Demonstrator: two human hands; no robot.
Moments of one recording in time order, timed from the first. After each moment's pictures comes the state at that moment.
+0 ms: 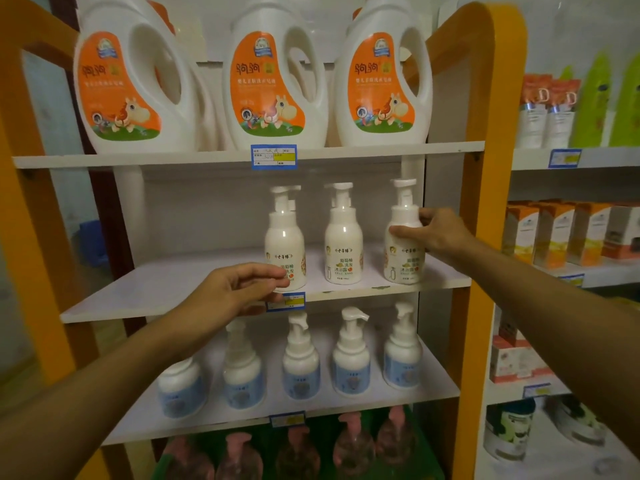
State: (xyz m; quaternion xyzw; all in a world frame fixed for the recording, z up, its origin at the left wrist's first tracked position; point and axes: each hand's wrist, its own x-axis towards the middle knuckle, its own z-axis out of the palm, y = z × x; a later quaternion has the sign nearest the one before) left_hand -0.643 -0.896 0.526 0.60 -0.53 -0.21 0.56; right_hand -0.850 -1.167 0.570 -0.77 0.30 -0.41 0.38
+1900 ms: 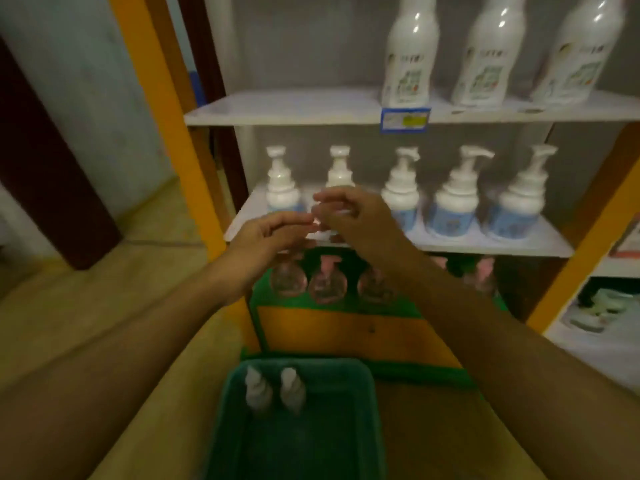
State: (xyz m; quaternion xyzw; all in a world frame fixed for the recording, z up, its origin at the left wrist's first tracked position) left_hand -0.630 -0.769 0.372 0.66 -0.37 -0.25 0.60; right_hand -0.733 -0.915 0.383 -0.78 0.09 -0.28 0.55
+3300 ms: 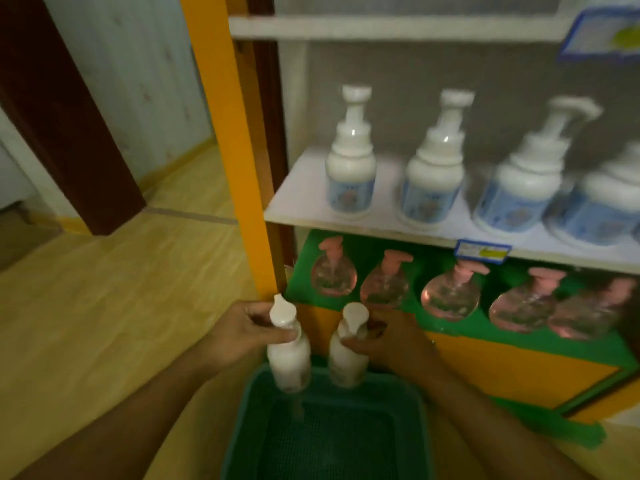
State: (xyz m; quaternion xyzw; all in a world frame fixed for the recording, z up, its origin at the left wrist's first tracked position) left_hand -0.527 -0.692 0.187 0.76 -0.30 -0.26 0.52; right_hand -0.669 -0.908 0.167 -0.87 0.18 -0.07 0.45
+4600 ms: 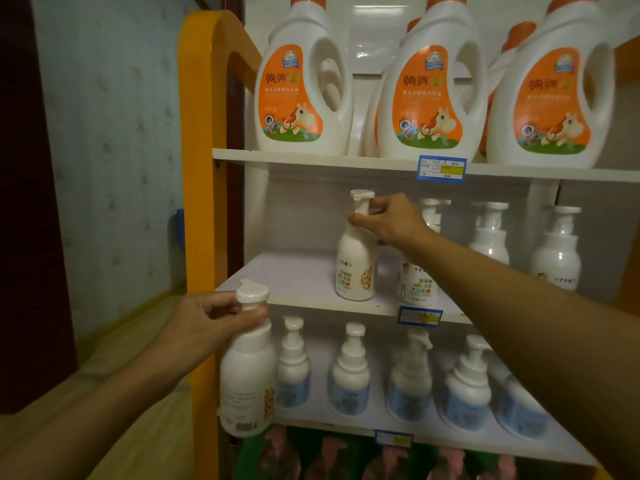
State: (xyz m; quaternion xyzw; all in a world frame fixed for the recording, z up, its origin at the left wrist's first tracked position) left_hand -0.542 -0.723 0.492 0.68 -0.40 -0.02 0.61; right_hand -0.632 -0.992 0.615 -0.84 0.21 -0.36 0.35
